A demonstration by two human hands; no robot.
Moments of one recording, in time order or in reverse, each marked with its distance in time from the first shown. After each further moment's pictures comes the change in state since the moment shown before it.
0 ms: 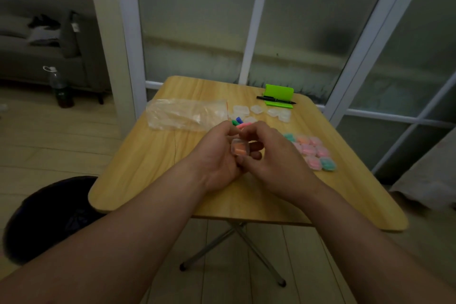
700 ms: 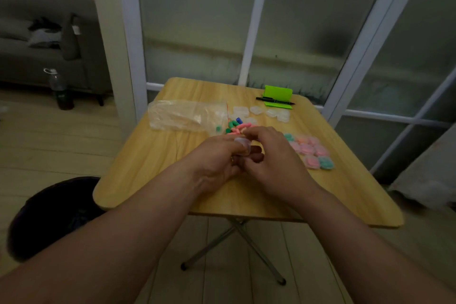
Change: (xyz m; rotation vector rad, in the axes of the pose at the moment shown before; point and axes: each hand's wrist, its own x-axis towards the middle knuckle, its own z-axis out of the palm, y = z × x) left_hand -0.005 -0.007 -0.007 0.196 0.057 0.094; right_hand -0.005 0.009 0.010 -0.119 0.086 -0.034
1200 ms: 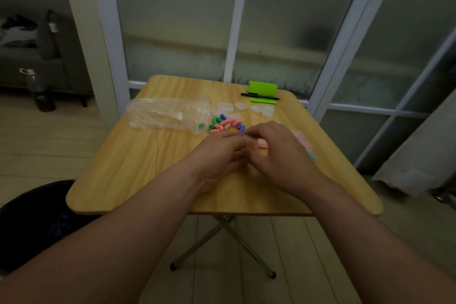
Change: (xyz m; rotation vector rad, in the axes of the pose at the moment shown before) left_hand 0.007 -0.011 0.032 0.161 0.055 0.067; right_hand -0.007 0.024 -0.034 -0.158 -0.019 0.014
